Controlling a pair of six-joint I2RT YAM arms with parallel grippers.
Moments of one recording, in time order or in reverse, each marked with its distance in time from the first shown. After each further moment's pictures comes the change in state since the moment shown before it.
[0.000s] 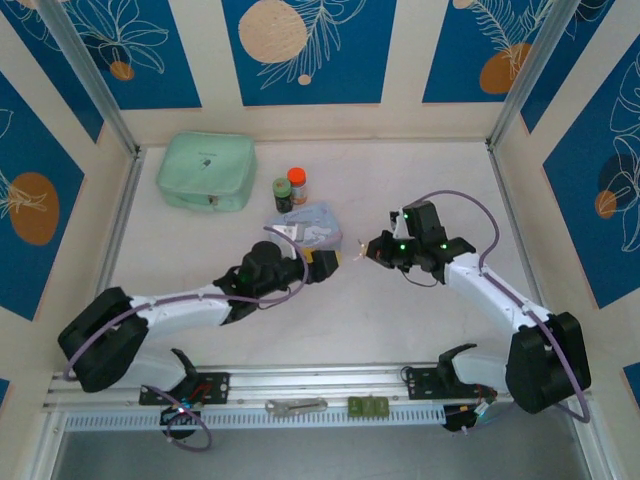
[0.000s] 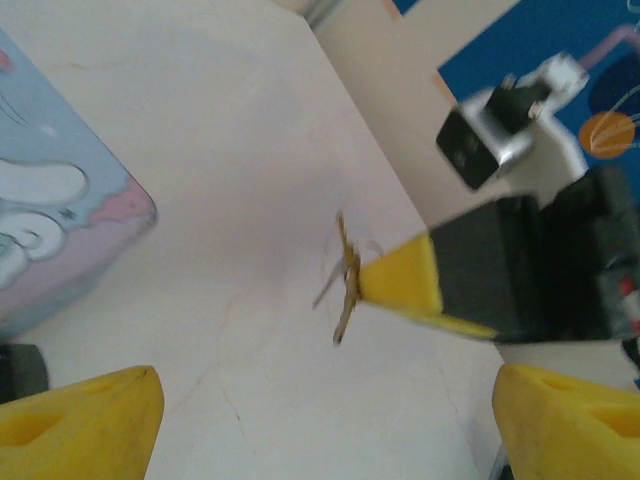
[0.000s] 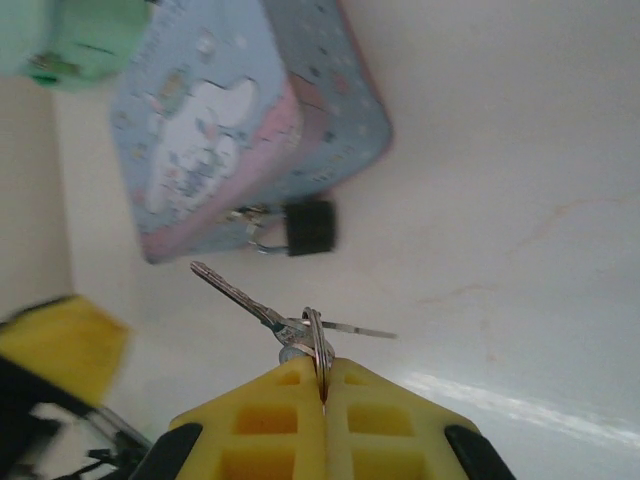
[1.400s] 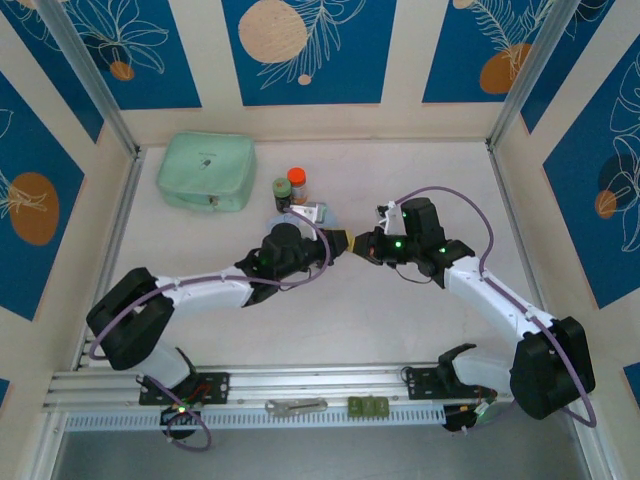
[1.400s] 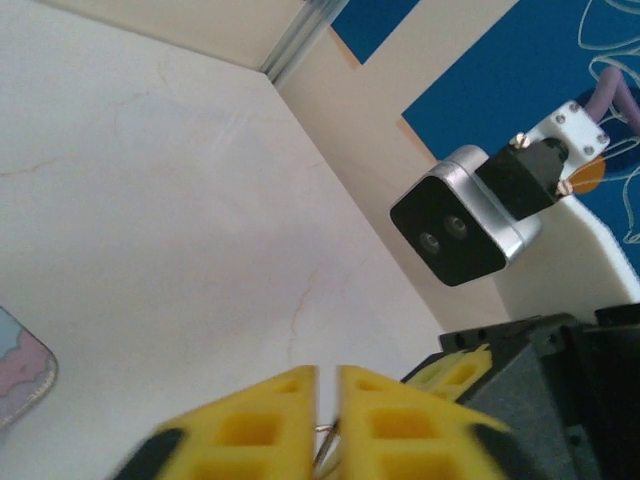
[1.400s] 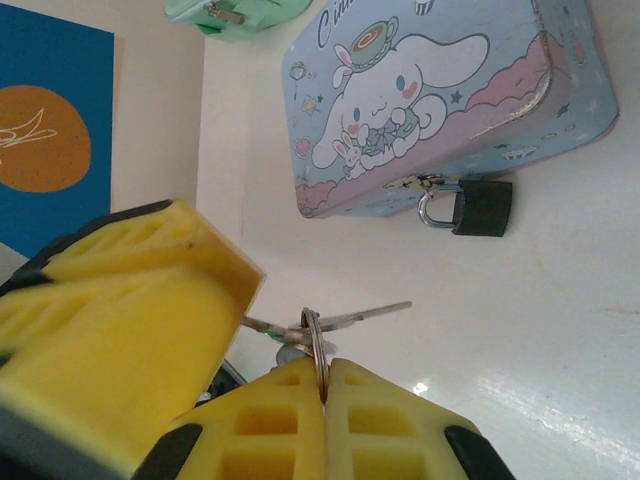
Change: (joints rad) left arm -0.005 0.151 0.214 0.018 -0.034 0.077; right arm 0.048 -0.021 0.000 0.127 -0.189 0.032
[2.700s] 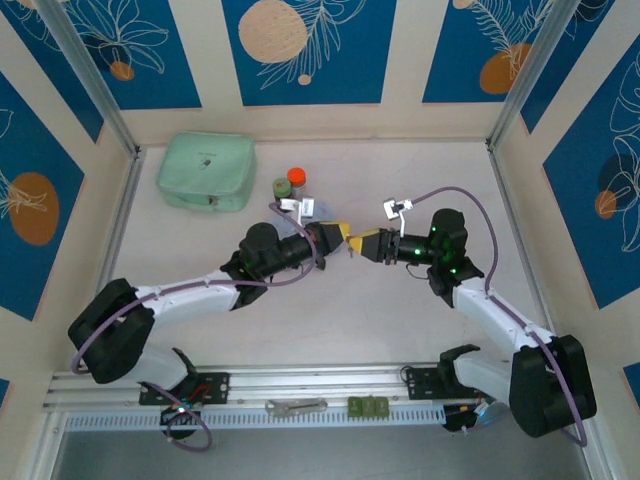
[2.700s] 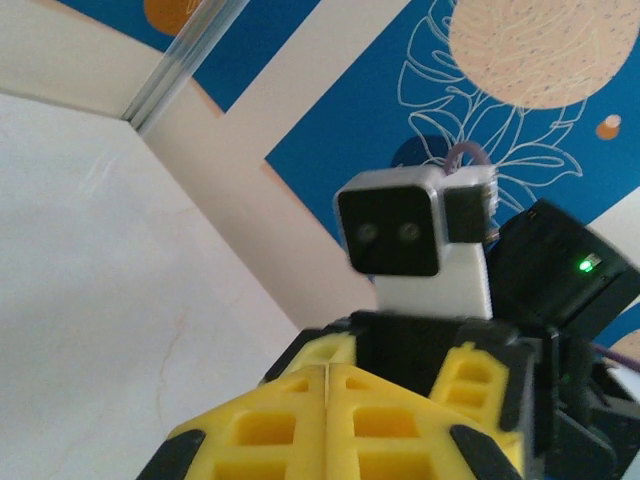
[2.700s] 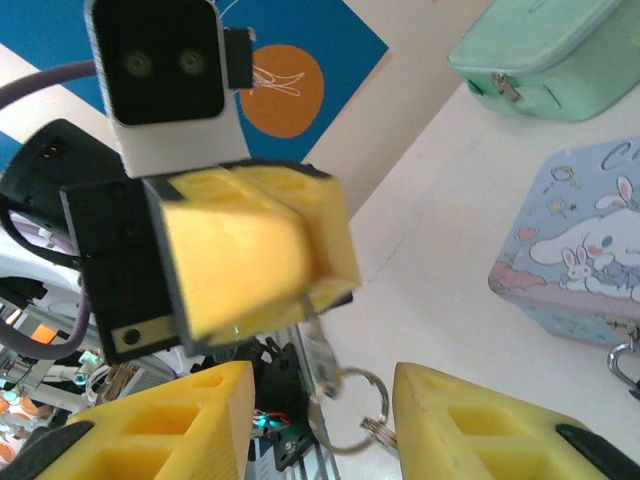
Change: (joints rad) left arm 0.042 -0.107 -0.057 0.205 0.200 -0.085; right arm -0.125 -0.095 -0.240 0.700 -0.421 -0.054
